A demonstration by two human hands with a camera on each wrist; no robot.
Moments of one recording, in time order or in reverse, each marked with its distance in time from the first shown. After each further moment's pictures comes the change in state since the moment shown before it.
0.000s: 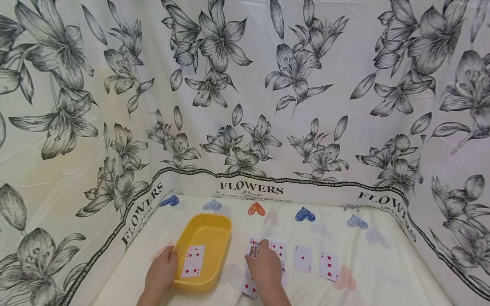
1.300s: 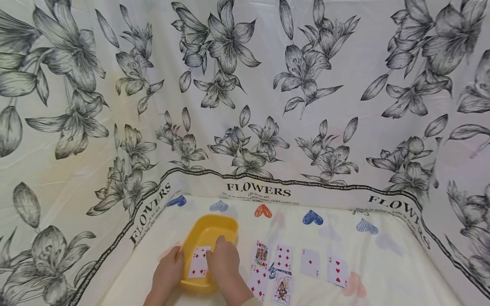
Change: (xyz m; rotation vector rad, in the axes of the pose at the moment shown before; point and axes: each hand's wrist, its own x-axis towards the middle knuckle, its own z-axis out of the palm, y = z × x) left_hand -0.002 0.002 0.000 -0.001 0.009 -0.005; right_hand 0.004 -0.093 0.076 0.049 -0.053 -0.241
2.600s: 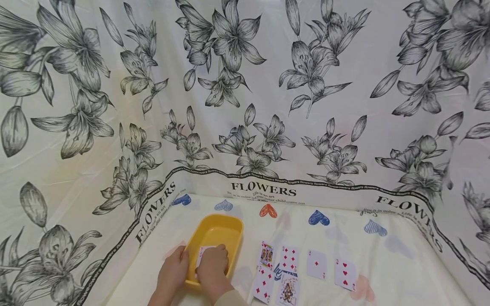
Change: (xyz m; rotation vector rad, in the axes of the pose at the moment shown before) left_hand 0.000 -0.002 0.001 -0.006 0.041 0.030; right_hand 0.010 -0.019 0.080 -0.421 -0.142 0.137
